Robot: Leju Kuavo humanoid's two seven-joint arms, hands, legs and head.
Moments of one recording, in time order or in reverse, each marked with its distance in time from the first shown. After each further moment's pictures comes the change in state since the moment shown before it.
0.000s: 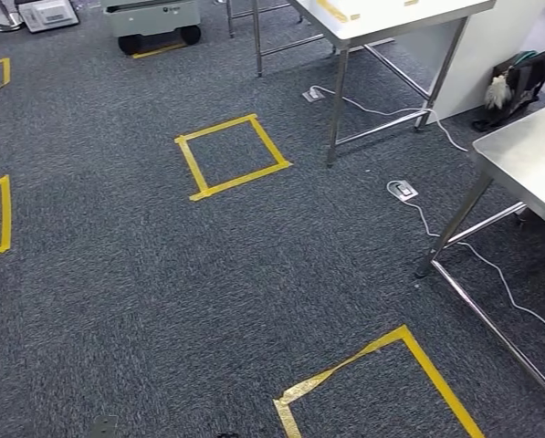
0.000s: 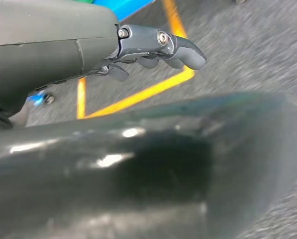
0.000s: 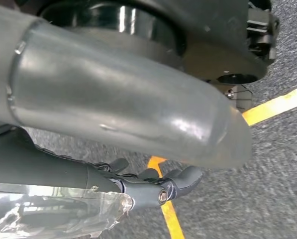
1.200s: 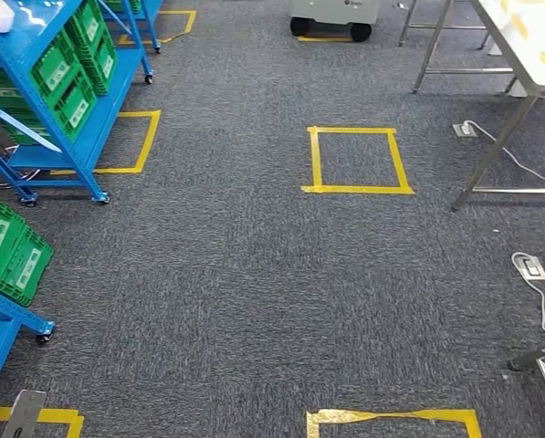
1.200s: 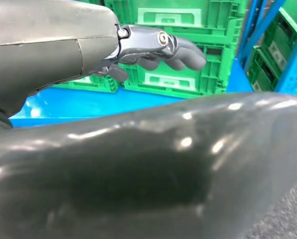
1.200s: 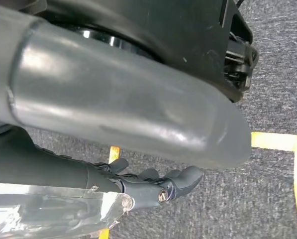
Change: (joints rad) left arm 0.001 0.196 0.287 -0.231 -0.297 -0.051 -0.386; right arm -0.010 -0.014 0.005 0.000 0.017 0.078 -0.036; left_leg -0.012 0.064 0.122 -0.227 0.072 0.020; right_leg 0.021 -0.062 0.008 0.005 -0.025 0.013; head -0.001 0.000
